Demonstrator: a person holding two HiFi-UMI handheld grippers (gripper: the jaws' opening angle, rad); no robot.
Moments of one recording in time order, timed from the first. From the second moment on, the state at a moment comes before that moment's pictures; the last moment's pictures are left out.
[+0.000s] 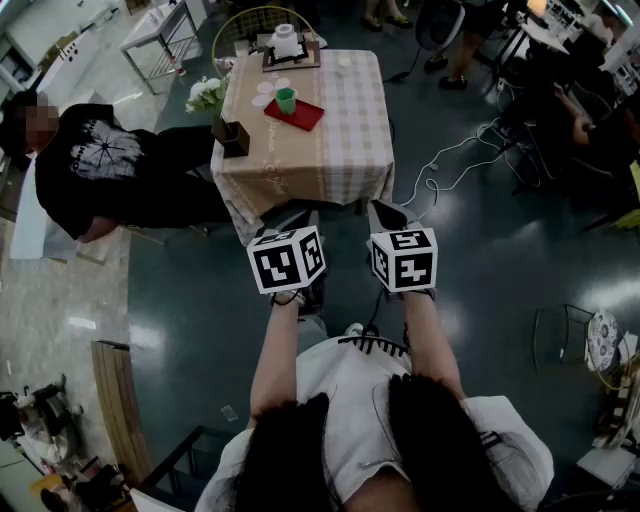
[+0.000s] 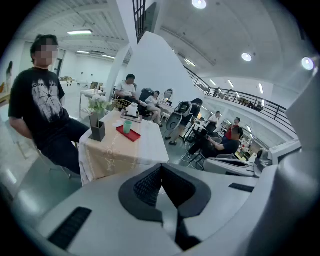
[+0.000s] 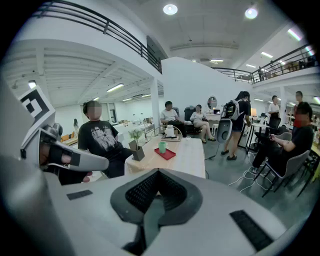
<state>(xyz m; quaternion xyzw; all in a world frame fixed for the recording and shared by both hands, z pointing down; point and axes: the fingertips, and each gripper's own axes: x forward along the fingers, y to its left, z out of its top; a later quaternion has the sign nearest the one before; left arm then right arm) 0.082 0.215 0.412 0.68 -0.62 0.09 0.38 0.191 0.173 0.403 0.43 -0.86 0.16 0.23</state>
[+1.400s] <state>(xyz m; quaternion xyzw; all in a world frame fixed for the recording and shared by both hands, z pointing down) -0.041 0.143 0.425 0.70 -0.59 0.13 0.38 0.058 0.105 0.402 0.41 -0.88 0.15 0.18</state>
